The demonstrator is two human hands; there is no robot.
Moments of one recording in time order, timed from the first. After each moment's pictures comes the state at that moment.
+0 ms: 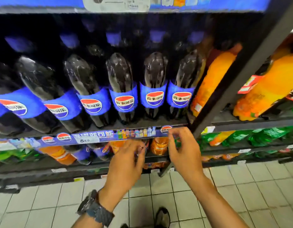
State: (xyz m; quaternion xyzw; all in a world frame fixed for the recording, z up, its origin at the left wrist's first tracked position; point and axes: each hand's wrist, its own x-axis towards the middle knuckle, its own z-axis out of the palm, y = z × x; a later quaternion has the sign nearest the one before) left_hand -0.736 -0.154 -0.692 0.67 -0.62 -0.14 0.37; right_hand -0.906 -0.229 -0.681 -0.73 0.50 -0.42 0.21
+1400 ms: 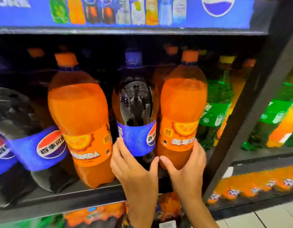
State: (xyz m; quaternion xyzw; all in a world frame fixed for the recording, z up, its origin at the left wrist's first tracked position) left_hand -0.759 -0.284 -1.113 0.72 -0.44 0.09 0.54; right_hand -0.870 -0.324 -1.131 -0.61 0.57 -0.53 0.12
